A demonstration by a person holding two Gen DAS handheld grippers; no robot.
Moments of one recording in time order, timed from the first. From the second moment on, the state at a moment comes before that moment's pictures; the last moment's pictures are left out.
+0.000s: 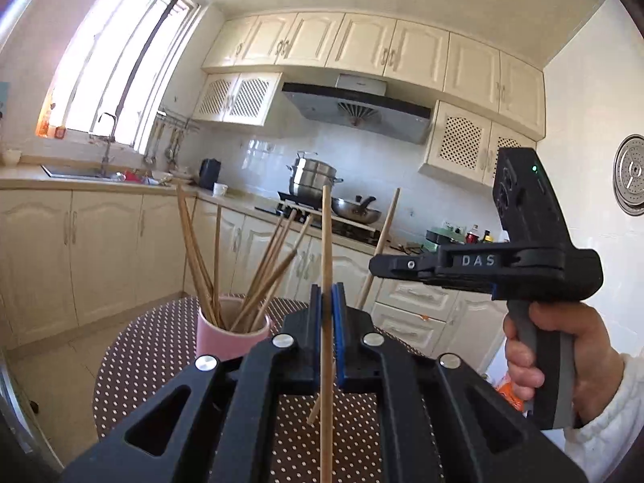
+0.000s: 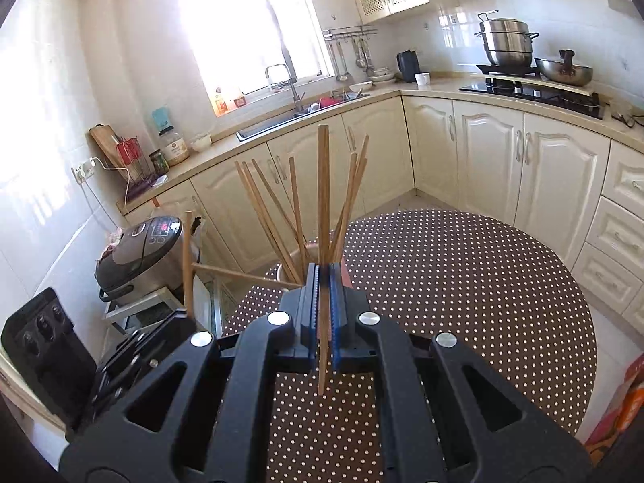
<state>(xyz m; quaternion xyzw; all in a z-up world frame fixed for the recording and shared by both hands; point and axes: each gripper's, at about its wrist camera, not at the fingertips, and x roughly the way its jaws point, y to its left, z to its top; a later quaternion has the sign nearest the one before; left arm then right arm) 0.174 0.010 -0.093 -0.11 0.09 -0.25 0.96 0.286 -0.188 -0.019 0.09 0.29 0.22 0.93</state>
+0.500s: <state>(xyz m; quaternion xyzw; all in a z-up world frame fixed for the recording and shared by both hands) 0.196 0.036 -0.016 -0.15 -0.04 -0.20 0.97 0.309 -0.164 0.009 0.07 0.27 0.23 0.93</state>
